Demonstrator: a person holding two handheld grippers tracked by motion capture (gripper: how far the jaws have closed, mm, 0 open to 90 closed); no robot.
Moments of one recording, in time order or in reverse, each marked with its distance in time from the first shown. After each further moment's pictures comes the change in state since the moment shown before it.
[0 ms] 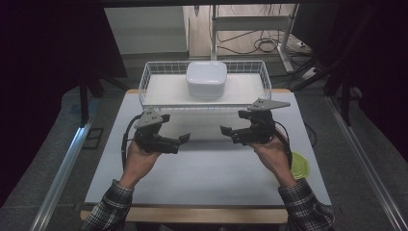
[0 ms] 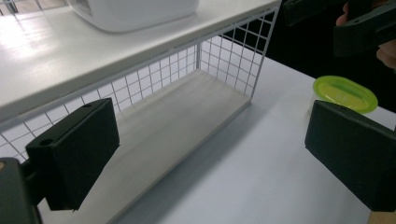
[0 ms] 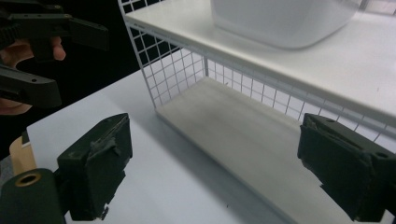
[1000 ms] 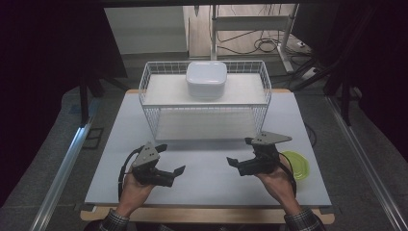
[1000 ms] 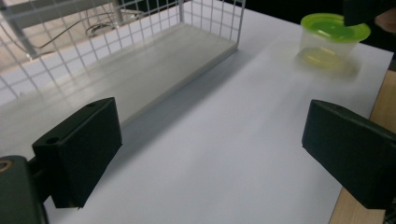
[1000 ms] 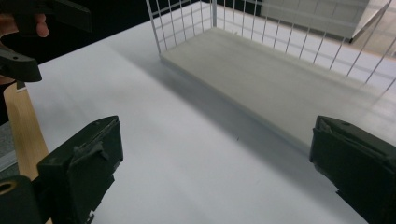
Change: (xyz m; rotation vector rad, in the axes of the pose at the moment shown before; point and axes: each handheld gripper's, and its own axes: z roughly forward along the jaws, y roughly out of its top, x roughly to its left) left arm -0.022 -0.087 -0.011 0.039 -0.018 0.009; right arm 0.011 -0.083 -0.008 0.058 -0.001 -0.035
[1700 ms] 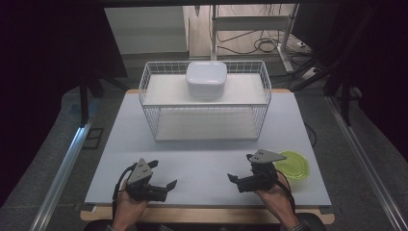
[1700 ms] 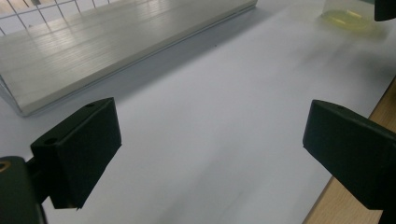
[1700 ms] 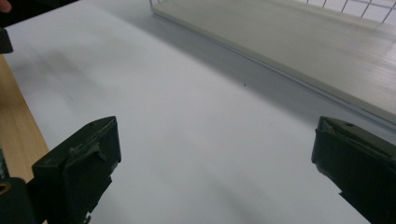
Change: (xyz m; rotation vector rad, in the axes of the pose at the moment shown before) left arm -0.007 -0.047 -0.010 0.064 0.061 -0.031; right arm 0.012 -0.050 0.009 0.071 -0.041 0.013
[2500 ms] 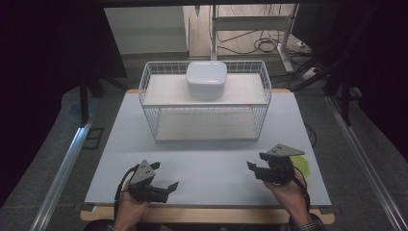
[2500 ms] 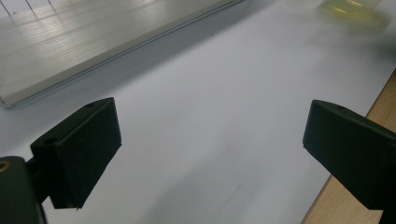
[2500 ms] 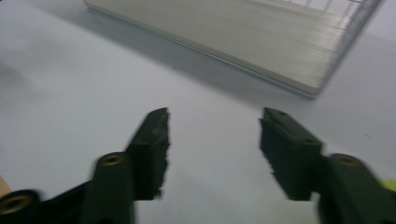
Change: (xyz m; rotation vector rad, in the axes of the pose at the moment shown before) left arm 0.000 -0.005 0.008 0.018 -0.022 -0.005; right arm -0.035 -0.001 -0.034 0.044 -0.169 0.085
